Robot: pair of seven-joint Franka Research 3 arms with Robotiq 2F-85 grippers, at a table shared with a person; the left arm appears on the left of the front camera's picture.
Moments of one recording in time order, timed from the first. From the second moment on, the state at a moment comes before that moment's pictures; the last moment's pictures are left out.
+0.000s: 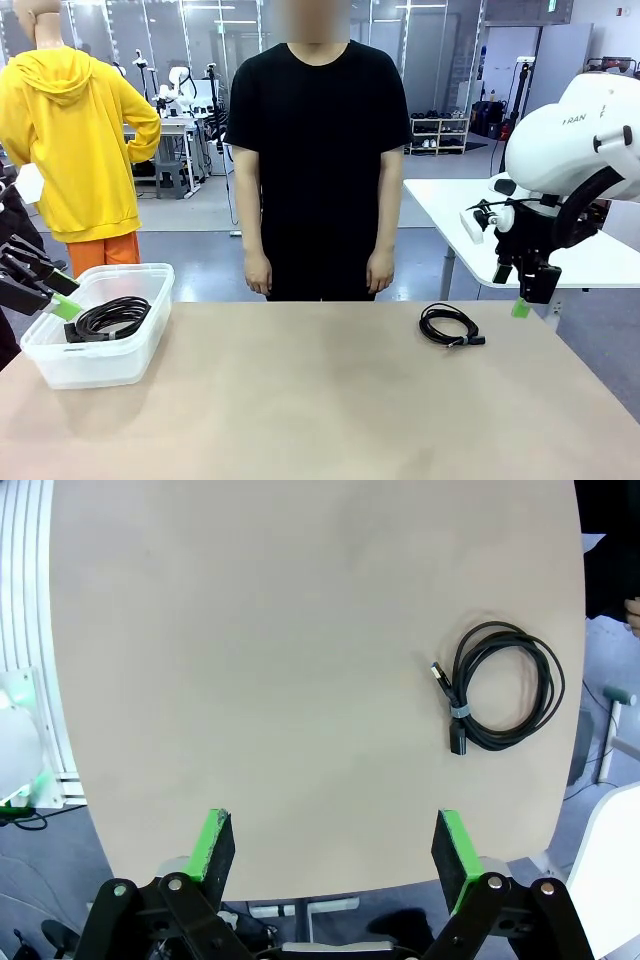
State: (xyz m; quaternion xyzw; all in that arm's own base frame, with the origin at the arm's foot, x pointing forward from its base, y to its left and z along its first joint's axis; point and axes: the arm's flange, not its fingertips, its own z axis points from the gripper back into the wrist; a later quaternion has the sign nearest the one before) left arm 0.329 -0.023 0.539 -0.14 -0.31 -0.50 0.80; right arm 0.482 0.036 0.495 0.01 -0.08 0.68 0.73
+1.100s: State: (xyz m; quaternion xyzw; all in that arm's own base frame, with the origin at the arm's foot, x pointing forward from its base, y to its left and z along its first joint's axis) left arm 0.329 -0.023 0.539 -0.14 -0.31 -0.50 0.80; right arm 0.618 0.031 0.338 0.01 -0.06 0.70 0.71
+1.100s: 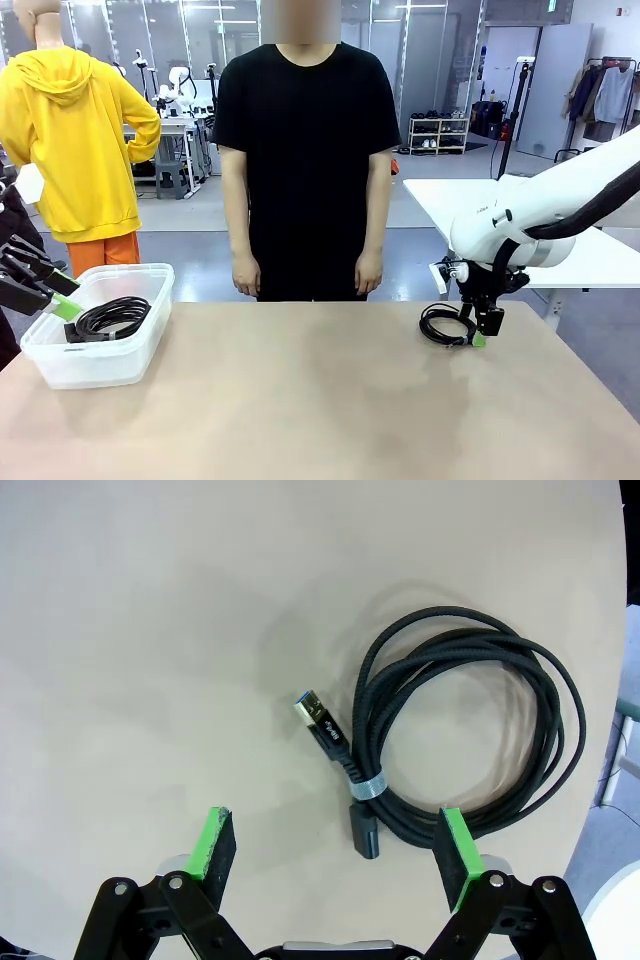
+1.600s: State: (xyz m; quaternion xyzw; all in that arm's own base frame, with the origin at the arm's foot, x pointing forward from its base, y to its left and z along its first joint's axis) left arm 0.329 -0.023 0.539 -0.14 -0.31 -0.50 0.80; right arm 0.634 0.029 0.314 0.03 -0.04 0.70 0.71
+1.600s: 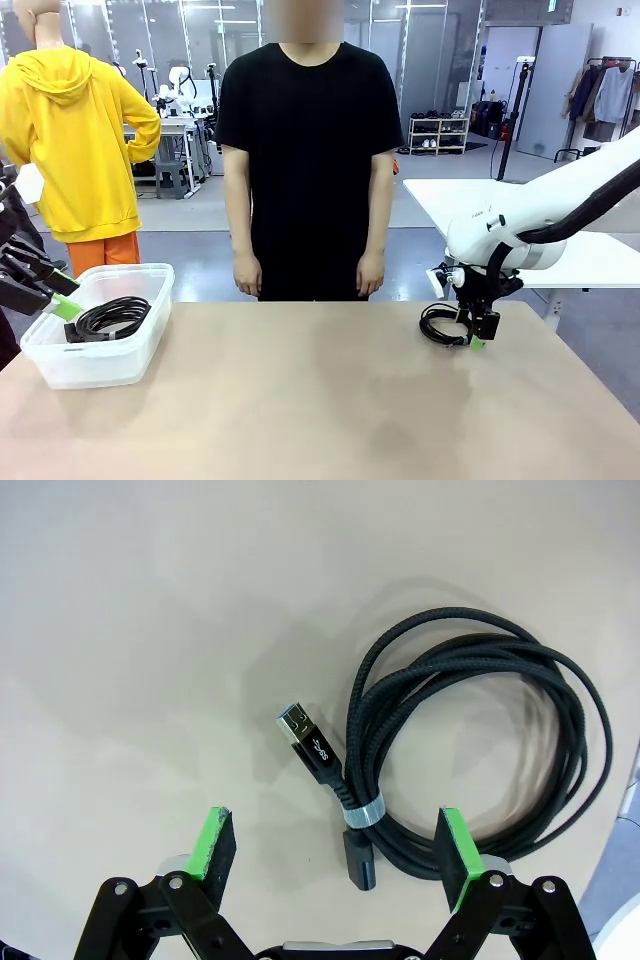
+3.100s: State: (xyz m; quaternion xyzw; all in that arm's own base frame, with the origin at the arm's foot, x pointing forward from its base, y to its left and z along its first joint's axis) left arm 0.329 -0.023 0.539 -0.14 -0.31 -0.50 0.80; right arm 0.646 0.053 0.346 0.02 -0.01 0.70 0.72
